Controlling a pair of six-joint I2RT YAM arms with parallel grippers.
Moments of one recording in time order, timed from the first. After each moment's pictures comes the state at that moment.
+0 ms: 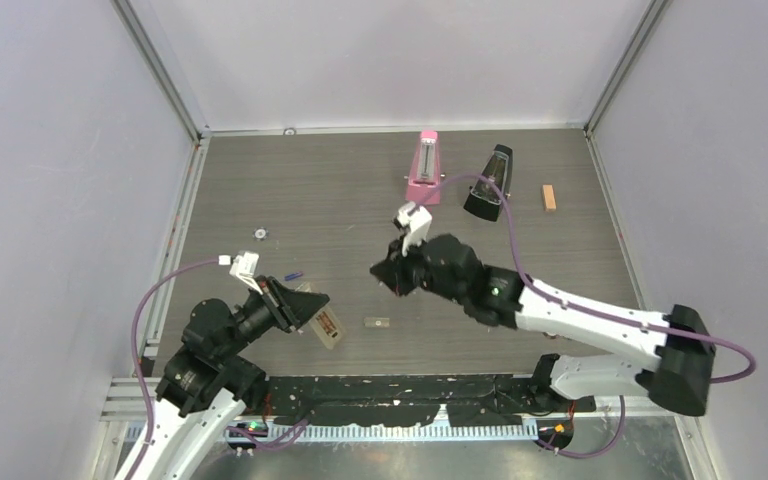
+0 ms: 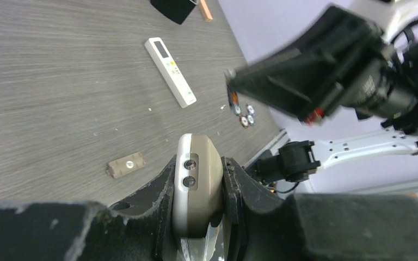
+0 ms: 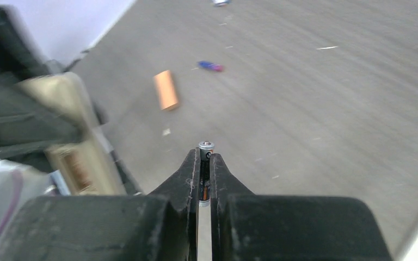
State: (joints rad) left arm -0.50 0.16 0.45 -0.42 0.28 -0.78; right arm 0.99 1.24 0.92 -0.06 0.11 0.36
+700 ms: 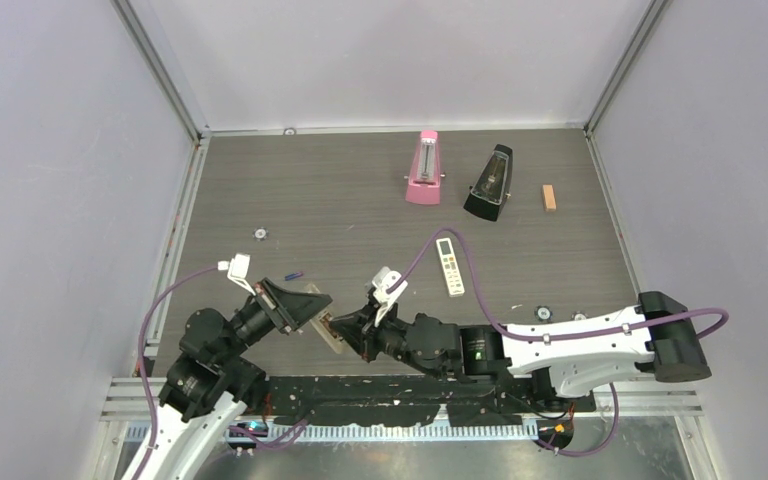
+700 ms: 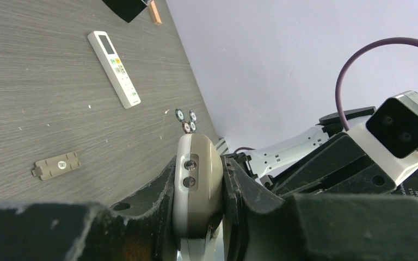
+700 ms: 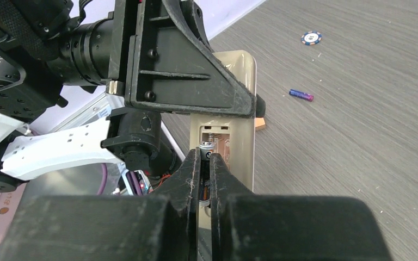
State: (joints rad) left arm -0.50 0.07 0.38 -0.30 0.33 -1.07; right arm 1.54 1.23 0.83 0.29 0.50 0.40
